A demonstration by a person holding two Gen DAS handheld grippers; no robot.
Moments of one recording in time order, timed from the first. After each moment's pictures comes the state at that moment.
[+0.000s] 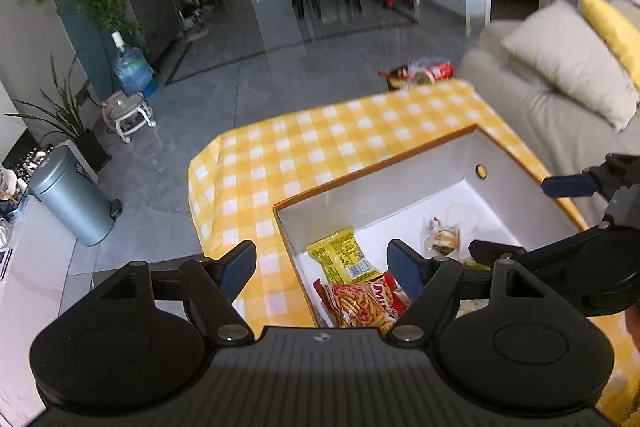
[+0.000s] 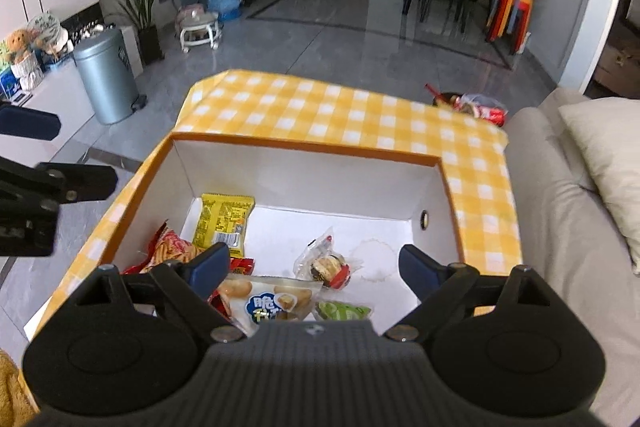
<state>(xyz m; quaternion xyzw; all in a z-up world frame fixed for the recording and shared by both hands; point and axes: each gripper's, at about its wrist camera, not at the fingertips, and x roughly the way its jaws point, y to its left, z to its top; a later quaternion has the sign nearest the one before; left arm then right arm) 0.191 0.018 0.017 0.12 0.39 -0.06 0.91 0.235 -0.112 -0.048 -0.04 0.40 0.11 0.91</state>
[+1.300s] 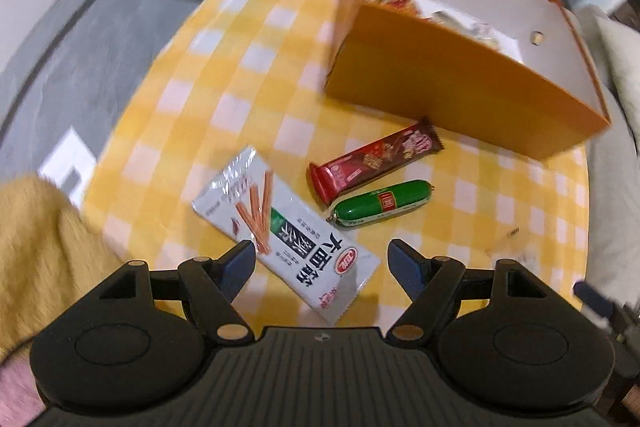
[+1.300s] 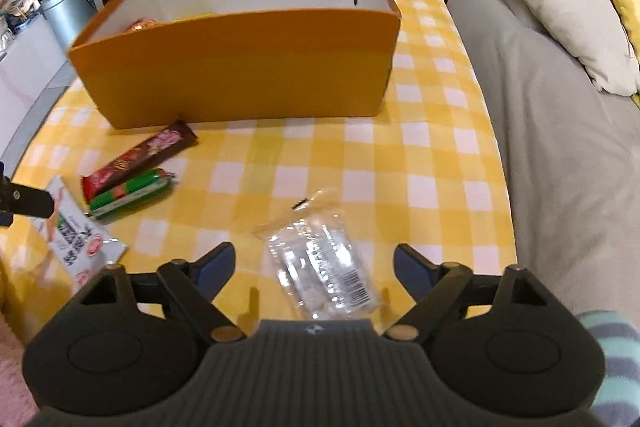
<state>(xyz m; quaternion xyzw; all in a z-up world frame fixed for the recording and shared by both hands) 0.063 0.054 -0.117 -0.17 0.59 0.06 0.79 0.067 -0.181 -0.156 -0.01 0.51 0.05 0.86</state>
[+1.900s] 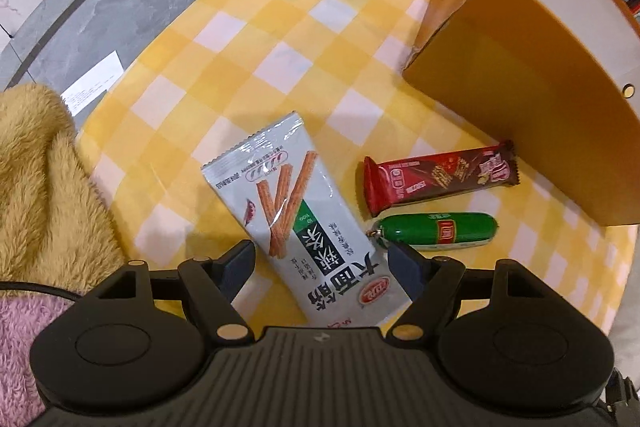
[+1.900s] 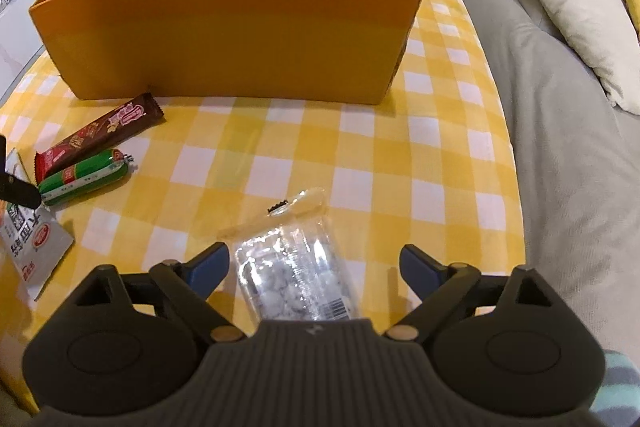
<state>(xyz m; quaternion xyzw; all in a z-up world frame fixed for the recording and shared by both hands) 0.079 0.064 -0.161 -0.24 0.61 0.17 0.74 0.096 -0.179 -0.190 -0.06 0.52 0.05 0.85</state>
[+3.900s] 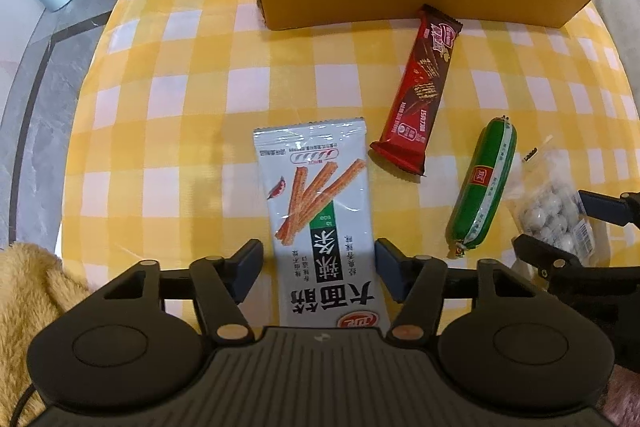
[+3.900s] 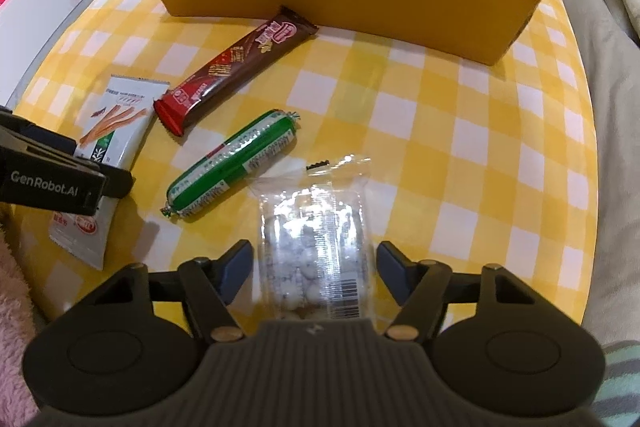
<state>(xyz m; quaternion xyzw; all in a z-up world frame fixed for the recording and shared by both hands) 0.080 0.011 -0.175 0.01 0.65 -0.02 0.76 0.078 -0.129 -0.194 -0.08 0.58 0.15 0.80</state>
